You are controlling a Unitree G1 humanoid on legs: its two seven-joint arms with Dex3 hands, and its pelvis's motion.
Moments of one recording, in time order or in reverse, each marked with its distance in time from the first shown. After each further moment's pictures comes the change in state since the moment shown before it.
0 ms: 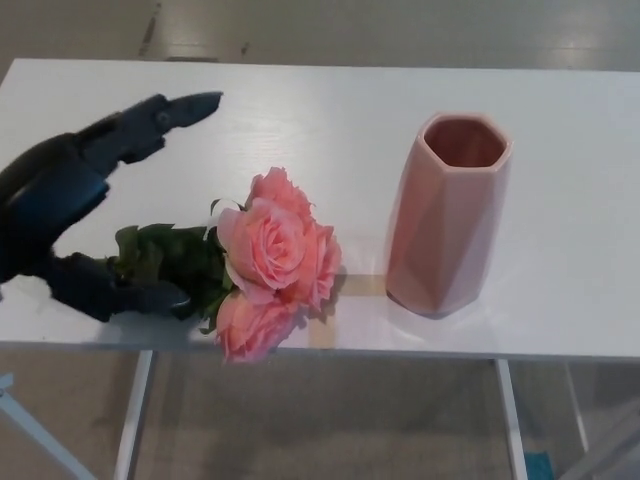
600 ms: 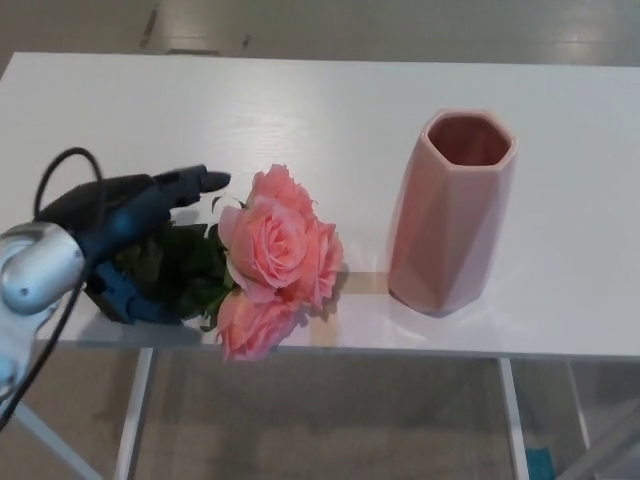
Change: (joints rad) left_arm -0.230 0.002 -0.335 0.341 0.311 0.177 0.000; right_arm -0.001 0.000 0.004 0.000 0.000 -0.002 0.002
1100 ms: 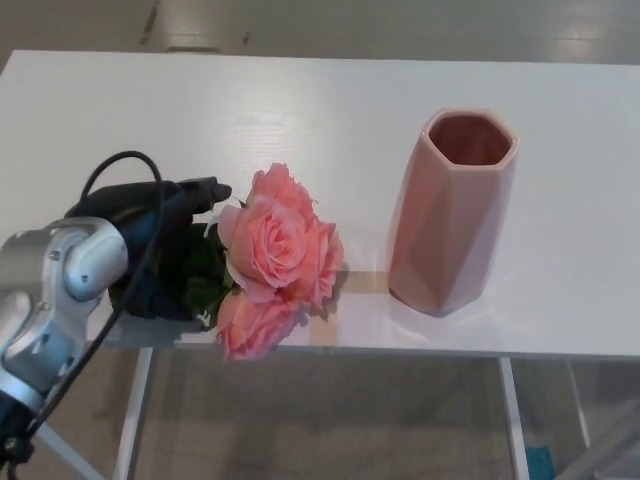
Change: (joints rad) left_arm -0.079 -0.090 -0.086 0.091 0.153 0.109 0.000; right_arm 0.001 0.000 0.003 0.000 0.000 -0.003 0.003
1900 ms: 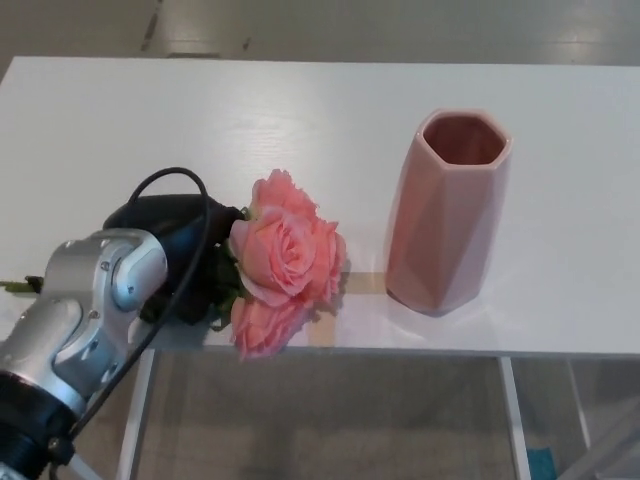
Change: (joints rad) left_arm -0.002 -0.079 -0.029 0.069 0.074 -0.025 0.054; right_arm 0.000 0.000 -0.015 0.000 0.007 -0.004 0.021
